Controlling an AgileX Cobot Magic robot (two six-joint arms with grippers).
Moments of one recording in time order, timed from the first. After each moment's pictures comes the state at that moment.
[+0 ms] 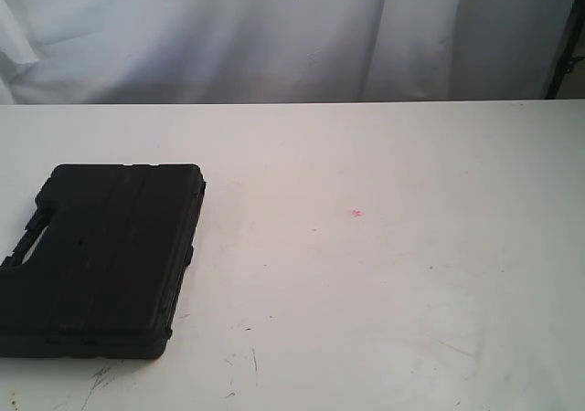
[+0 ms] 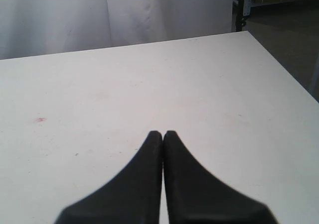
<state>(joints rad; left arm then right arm) -0.09 0.26 -0.48 0.07 0.55 0.00 0.03 0.01 0.00 0.06 0.35 0.01</state>
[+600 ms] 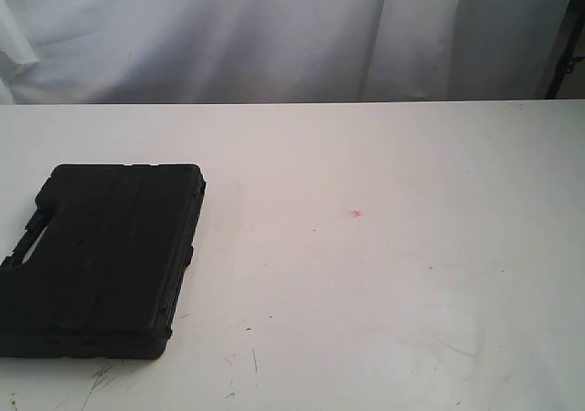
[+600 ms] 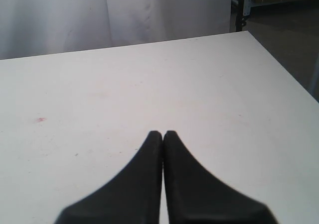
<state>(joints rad) 0.02 0.08 -0.22 0.04 0.38 -0.04 0.03 0.01 0.00 0.06 0.35 0.01</state>
